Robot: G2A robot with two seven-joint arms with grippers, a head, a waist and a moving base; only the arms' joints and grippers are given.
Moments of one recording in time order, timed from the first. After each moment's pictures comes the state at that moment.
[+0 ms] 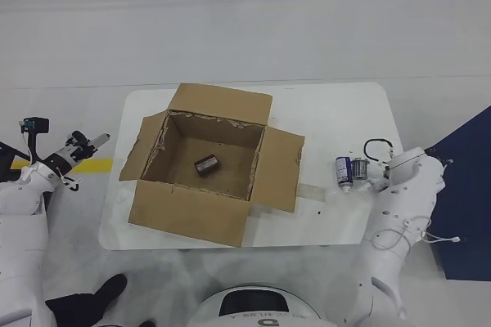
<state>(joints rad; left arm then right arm) 1.26 -1.02 -1.86 -1.13 0.52 -0.72 -0.66 -1.07 -1.76 2.17 -1.49 -1.90 0.61 1.21</state>
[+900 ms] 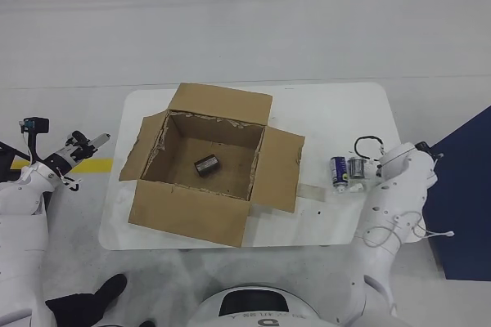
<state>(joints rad) 1.26 -1.02 -1.86 -1.13 0.52 -0.72 -0.66 -1.05 -1.82 2.16 -1.51 -1.98 0.57 1.25</state>
